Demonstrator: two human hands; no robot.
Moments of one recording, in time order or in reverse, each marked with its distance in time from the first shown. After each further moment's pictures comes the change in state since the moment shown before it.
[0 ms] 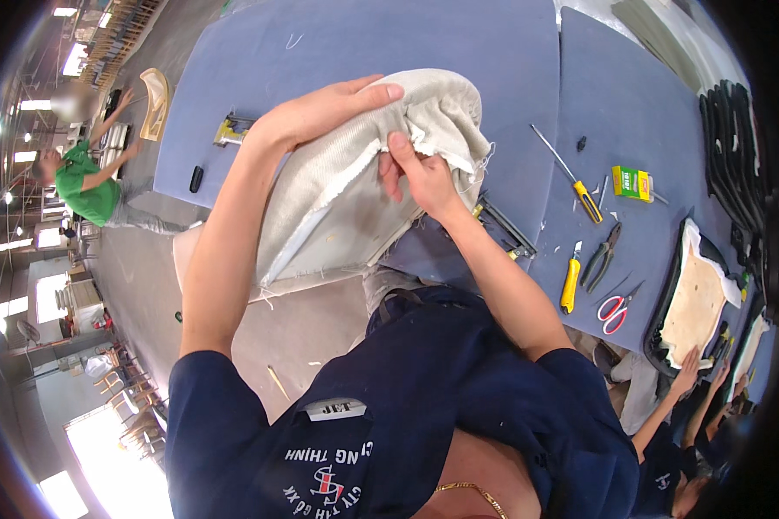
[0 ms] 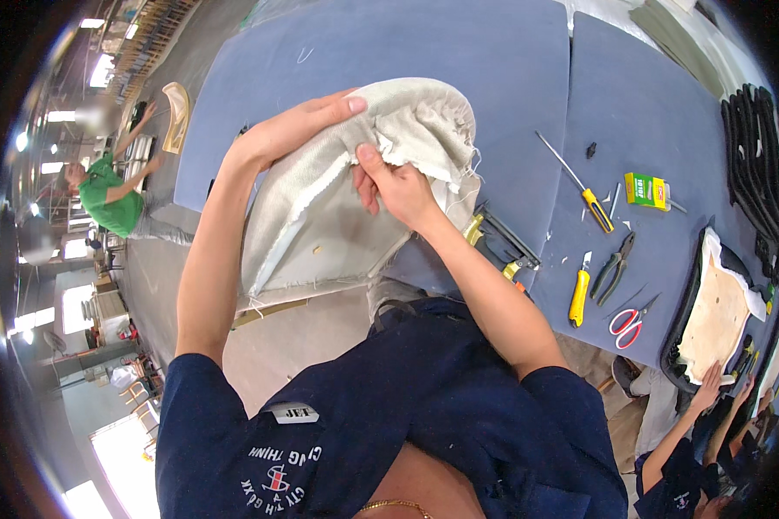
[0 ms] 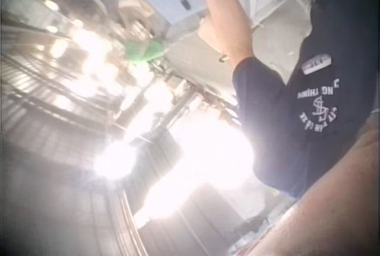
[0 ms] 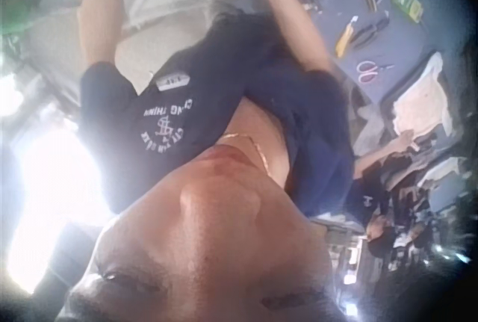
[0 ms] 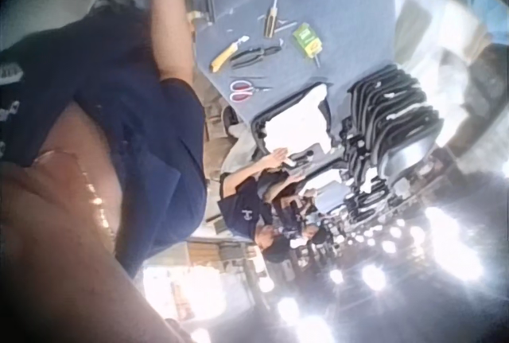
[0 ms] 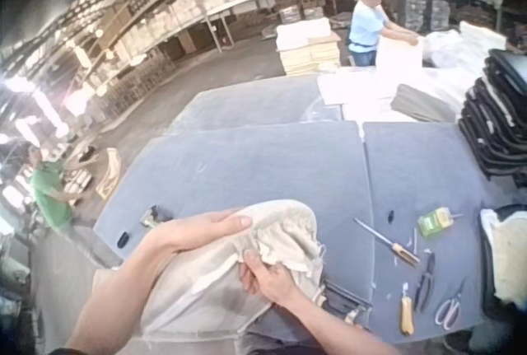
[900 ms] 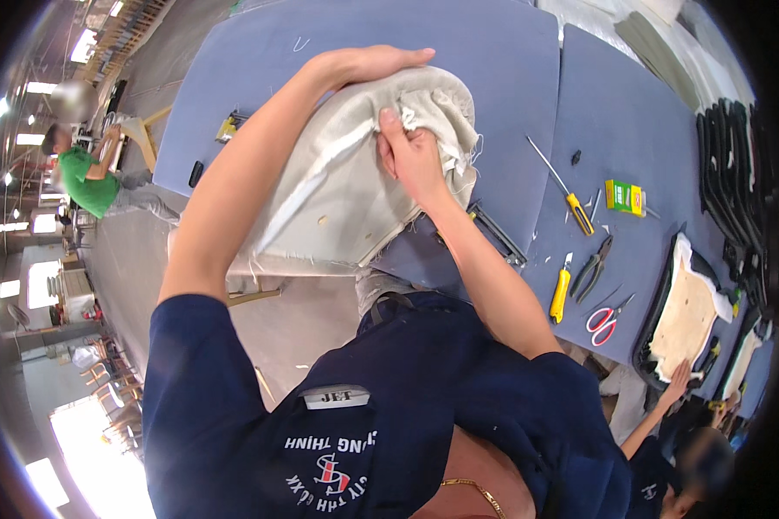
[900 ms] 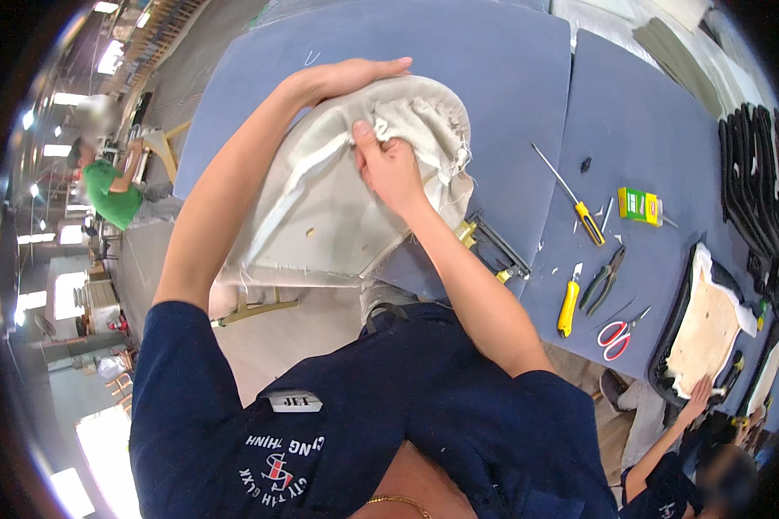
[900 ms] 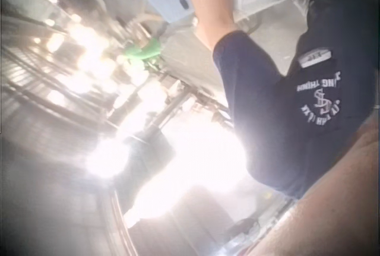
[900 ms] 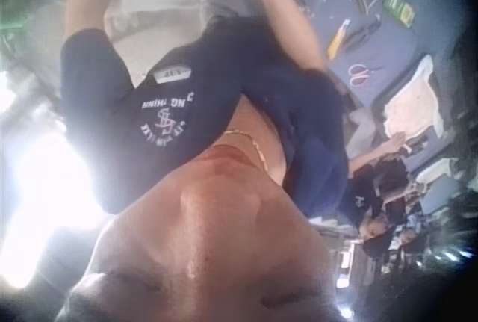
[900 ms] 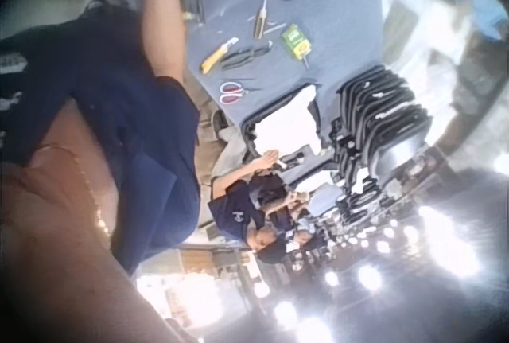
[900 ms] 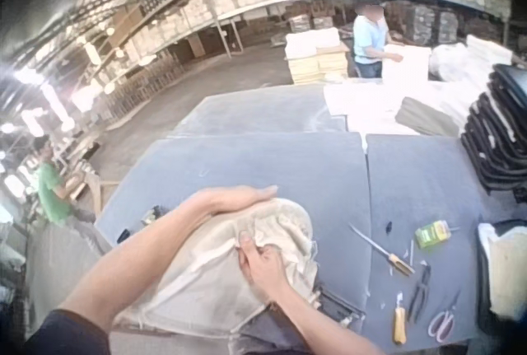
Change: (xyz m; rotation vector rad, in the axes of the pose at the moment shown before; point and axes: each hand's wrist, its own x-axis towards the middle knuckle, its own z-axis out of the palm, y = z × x) left_hand 0.081 0.035 -0.018 -0.026 -0.189 -0.174; right_hand 0.034 0.000 0.001 -0.119 0.181 -0.016
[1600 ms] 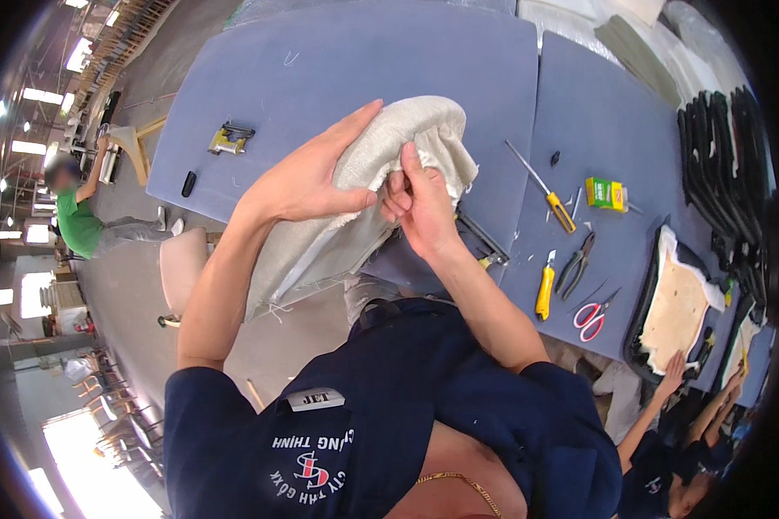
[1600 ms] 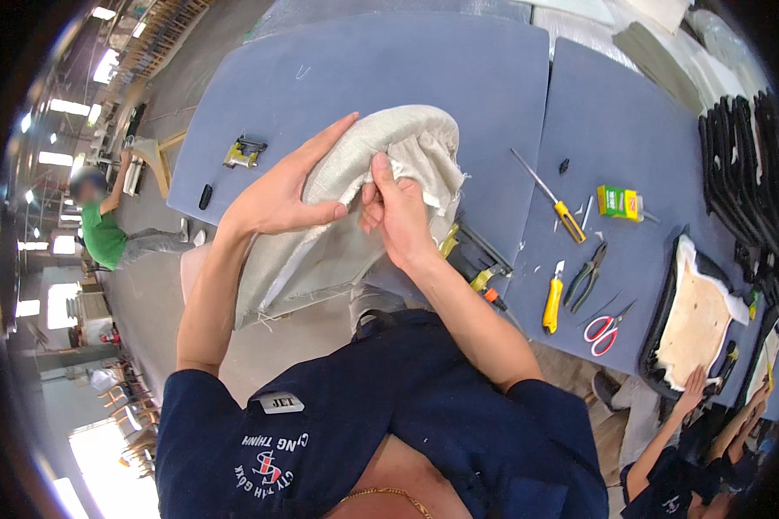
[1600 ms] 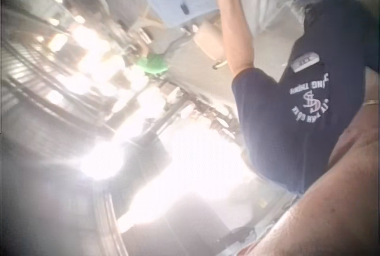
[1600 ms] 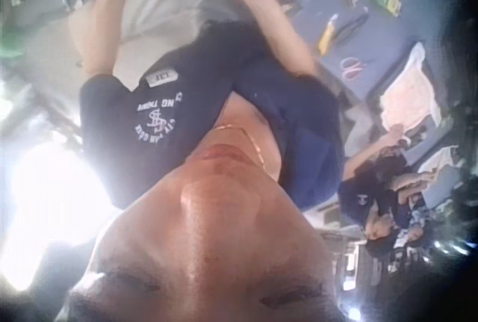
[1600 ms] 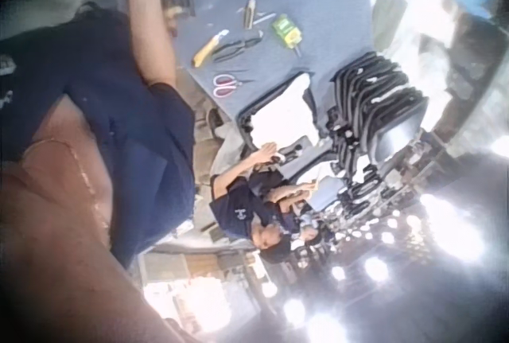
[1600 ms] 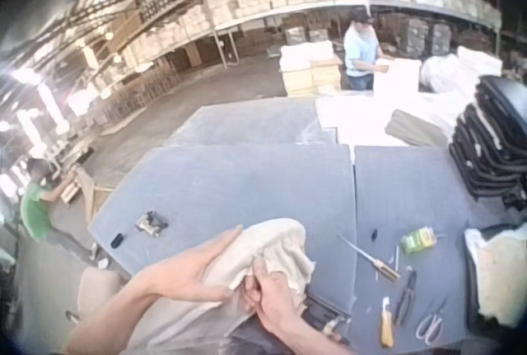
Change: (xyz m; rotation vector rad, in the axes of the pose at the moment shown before) left_hand -0.131 -0.055 0.096 0.313 0.333 0.592; right_hand -0.089 -0.036 -0.014 0.548 -0.033 0.189
